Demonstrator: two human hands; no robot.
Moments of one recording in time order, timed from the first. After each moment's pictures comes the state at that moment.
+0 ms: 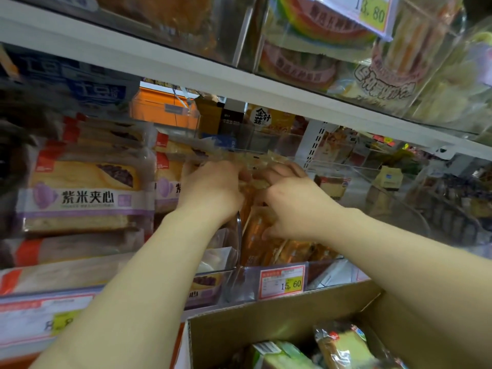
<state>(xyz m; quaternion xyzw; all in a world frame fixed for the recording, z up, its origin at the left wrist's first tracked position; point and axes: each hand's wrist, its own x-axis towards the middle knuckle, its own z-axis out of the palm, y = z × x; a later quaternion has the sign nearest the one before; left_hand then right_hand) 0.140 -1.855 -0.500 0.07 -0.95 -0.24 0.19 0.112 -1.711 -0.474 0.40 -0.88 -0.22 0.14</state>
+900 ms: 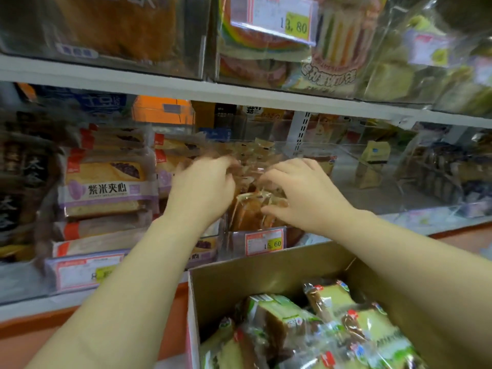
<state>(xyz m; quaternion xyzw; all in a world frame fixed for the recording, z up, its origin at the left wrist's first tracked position) 0.203 -1.830 -0.488 0.05 -0.94 -0.23 0.24 0.159 -1.656 -0.468 0.40 -0.89 -0.03 0.21</state>
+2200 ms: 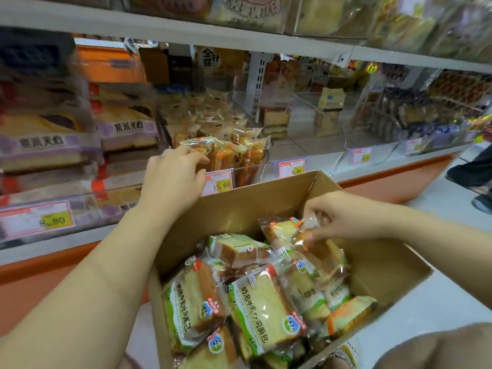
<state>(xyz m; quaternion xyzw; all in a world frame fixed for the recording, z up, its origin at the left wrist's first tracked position) 0.234 -1.772 -0.537 0.01 -0.97 -0.13 0.20 0.234 -1.492 -0.500 0.29 -0.94 0.04 -0.17</state>
